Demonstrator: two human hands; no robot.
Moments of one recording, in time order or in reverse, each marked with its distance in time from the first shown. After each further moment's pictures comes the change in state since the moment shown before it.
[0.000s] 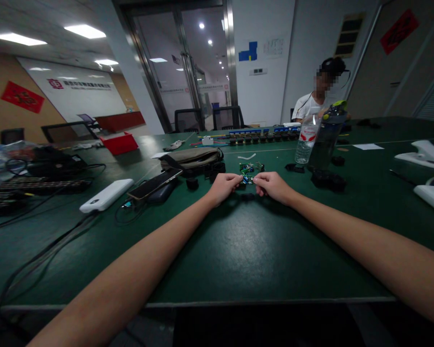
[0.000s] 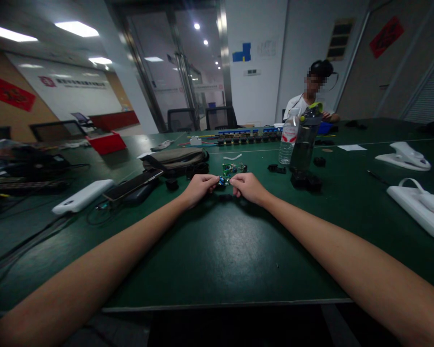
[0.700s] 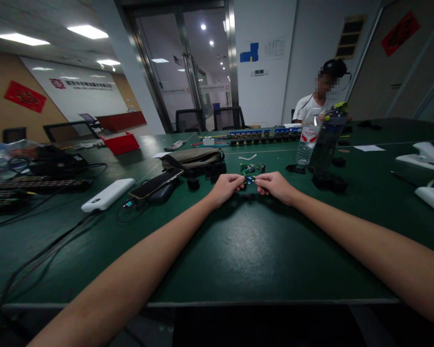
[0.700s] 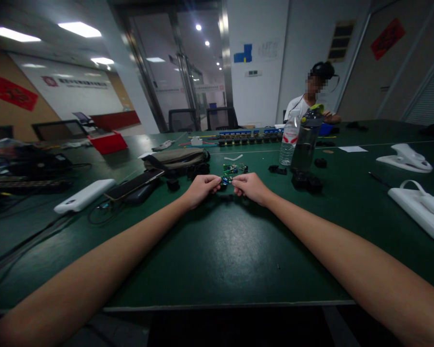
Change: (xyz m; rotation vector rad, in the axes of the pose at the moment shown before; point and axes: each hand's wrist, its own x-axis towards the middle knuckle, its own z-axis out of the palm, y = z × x) left_hand -0.002 0.002 0.002 0.010 -0.050 0.025; right_hand -0.002 -0.005 -0.002 0.090 0.016 0.108
